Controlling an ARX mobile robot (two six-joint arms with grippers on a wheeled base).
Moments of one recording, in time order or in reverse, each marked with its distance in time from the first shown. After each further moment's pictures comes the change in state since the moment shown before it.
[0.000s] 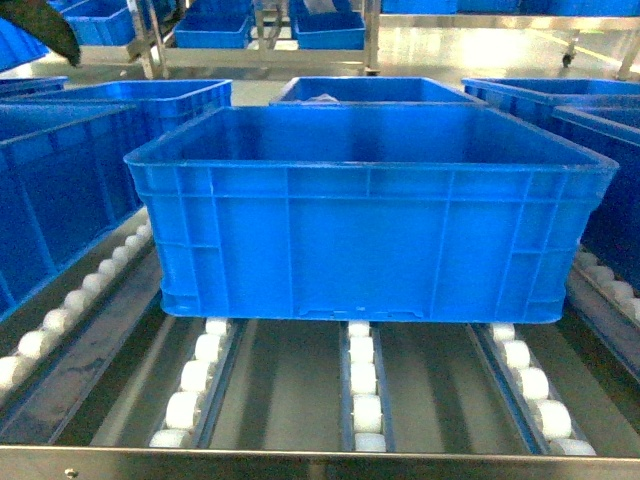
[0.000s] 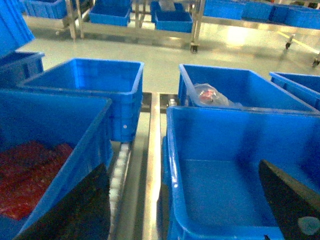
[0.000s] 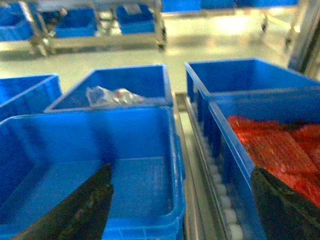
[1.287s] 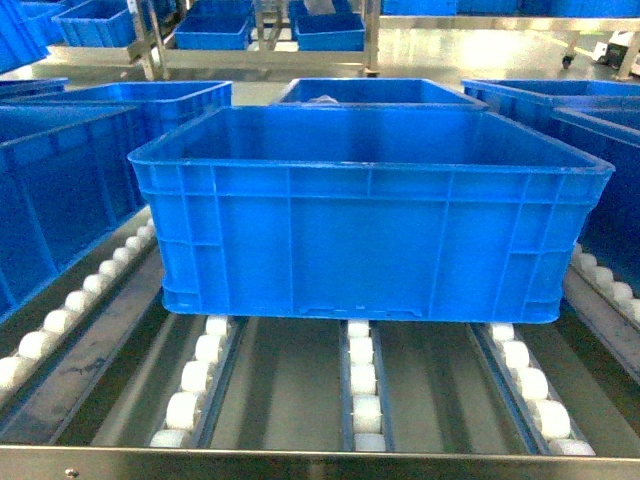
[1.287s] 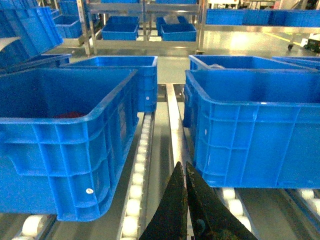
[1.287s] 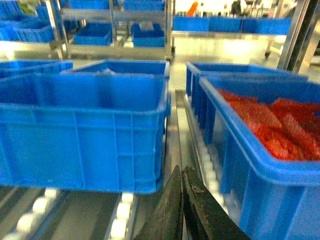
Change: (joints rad) left arm 0.137 -0.739 -0.717 0.046 0.130 0.087; right arm -0.146 -0.722 -0.709 0.104 -0.200 -0.104
